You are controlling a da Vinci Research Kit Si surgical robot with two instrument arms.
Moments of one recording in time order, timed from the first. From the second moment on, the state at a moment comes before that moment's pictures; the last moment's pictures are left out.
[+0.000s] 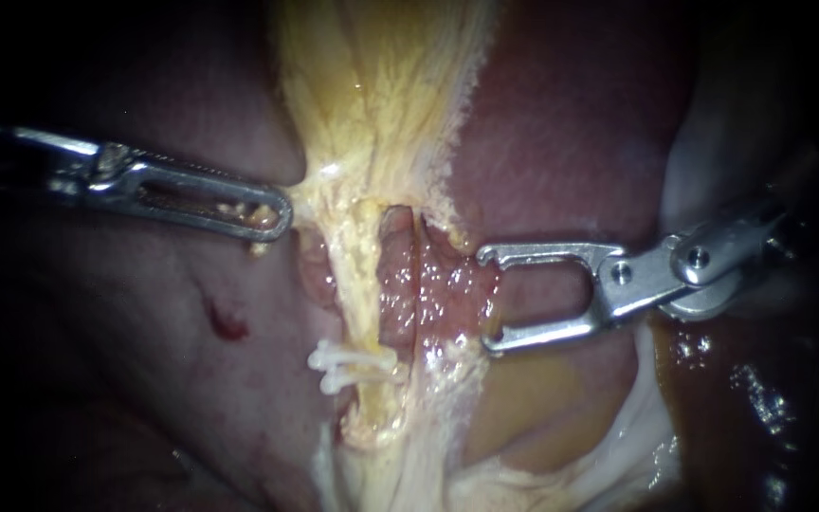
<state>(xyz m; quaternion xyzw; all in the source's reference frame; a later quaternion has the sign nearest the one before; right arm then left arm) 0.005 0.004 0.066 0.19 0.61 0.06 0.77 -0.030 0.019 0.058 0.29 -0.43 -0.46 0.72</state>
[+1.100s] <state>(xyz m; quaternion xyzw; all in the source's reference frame) 0.004 0.004 0.067 0.19 0.60 0.05 0.77 -0.036 0.018 0.066 0.28 -0.41 -0.46 0.74</state>
